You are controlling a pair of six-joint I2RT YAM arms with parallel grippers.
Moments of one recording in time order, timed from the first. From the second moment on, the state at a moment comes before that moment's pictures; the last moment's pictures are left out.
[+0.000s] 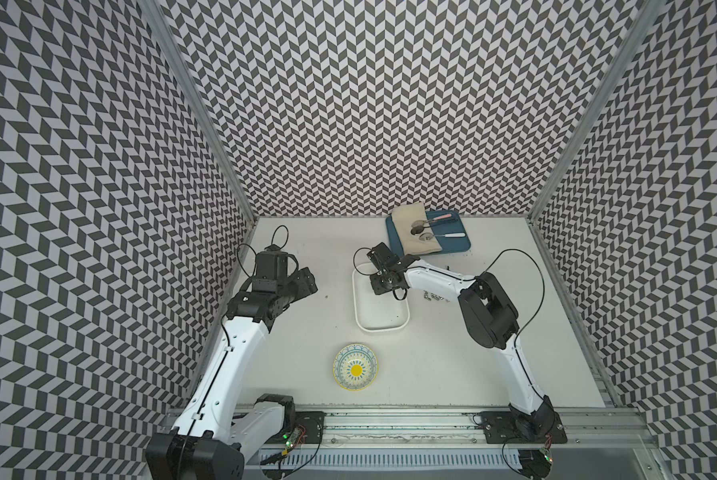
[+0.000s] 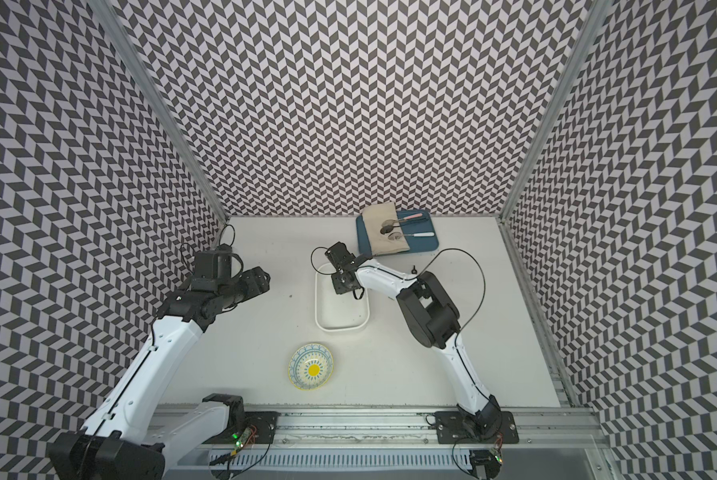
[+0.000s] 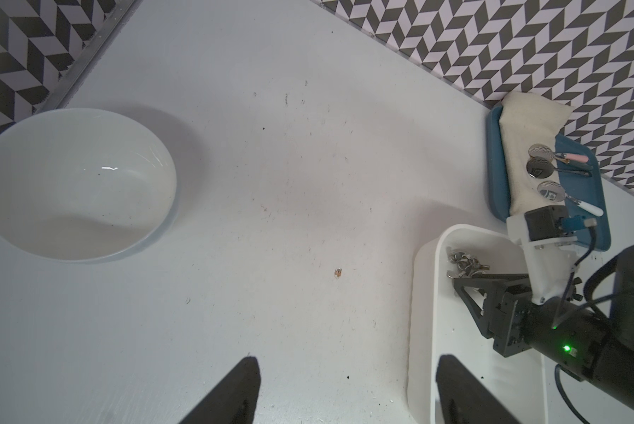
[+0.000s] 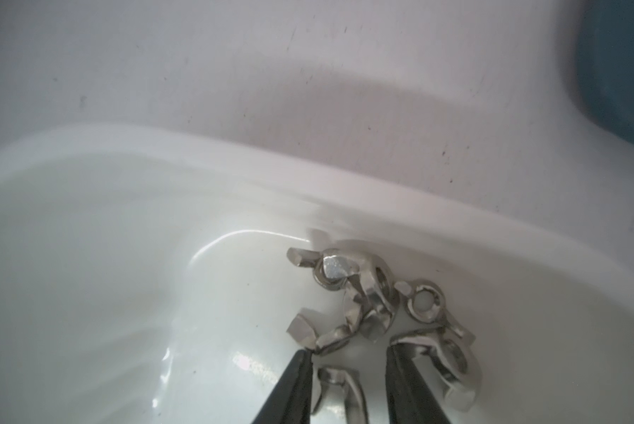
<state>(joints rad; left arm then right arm) -0.11 1.05 0.99 -0.72 0.00 -0.47 0.74 2.29 1.79 -0.59 0.11 0.34</state>
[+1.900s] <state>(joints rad) -0.11 1.05 0.99 -0.72 -0.01 -0.47 0.45 1.80 1.29 -0.60 -0.02 0.42</state>
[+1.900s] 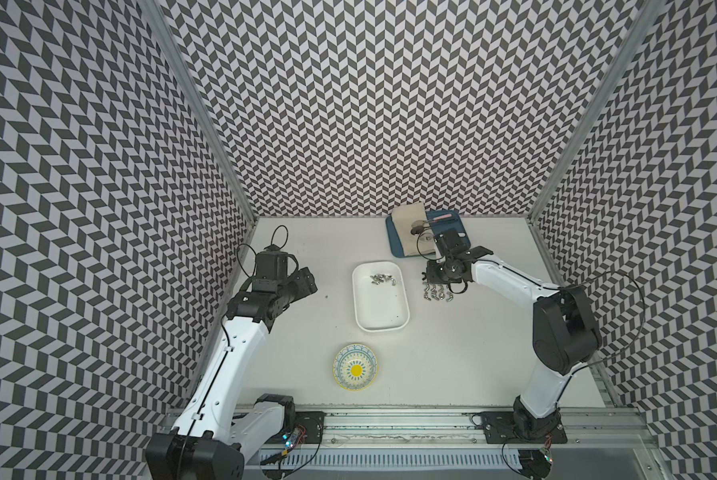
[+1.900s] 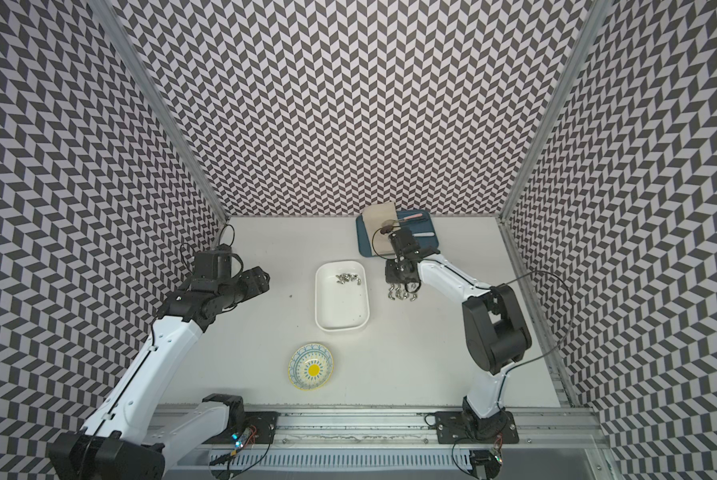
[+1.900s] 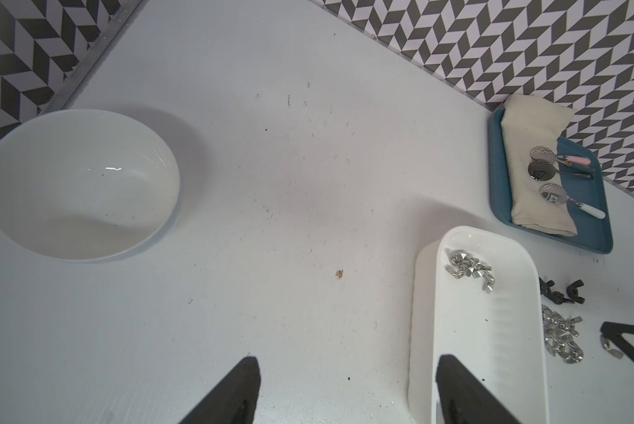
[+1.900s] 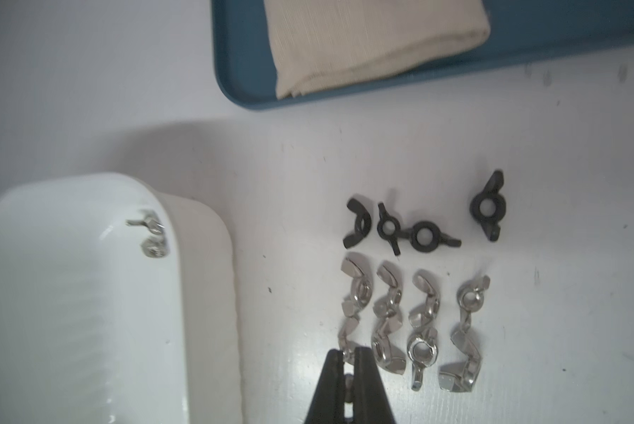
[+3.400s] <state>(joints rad) -0.11 1.05 0.99 -0.72 -0.01 -0.49 0.49 1.84 1.35 -0.58 -0.13 0.46</state>
